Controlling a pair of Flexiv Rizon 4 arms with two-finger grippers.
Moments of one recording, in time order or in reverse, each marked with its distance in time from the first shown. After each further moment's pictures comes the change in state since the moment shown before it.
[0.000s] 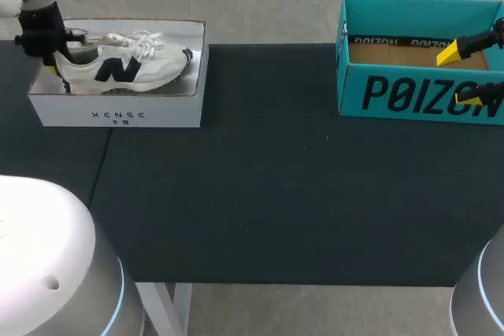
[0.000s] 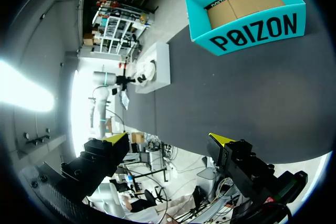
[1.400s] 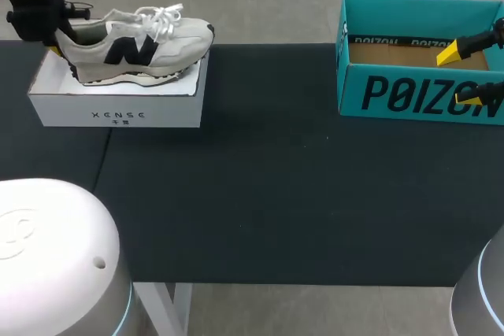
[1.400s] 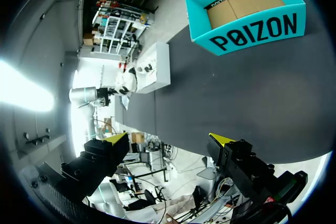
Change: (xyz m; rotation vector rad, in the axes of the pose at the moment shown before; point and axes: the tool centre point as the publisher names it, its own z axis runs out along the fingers) left arm -0.074 -0.109 -0.139 -0.120 -0.064 0.042; right arm 0.000 0.000 0.000 0.000 0.000 0.000
